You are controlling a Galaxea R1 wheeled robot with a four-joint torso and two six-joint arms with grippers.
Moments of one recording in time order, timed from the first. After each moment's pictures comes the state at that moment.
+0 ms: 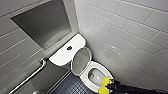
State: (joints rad) left arm 1.42 3.11 -2.76 0.03 0.03 0.10; right arm -0.64 2.73 -2.24 0.28 -0.12 0.03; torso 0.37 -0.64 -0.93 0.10
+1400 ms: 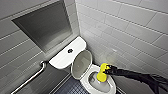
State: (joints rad) left arm 1.42 3.11 -2.76 0.03 0.03 0.10; right arm -0.42 2.80 -2.32 0.28 -0.23 0.03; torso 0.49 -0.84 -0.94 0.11
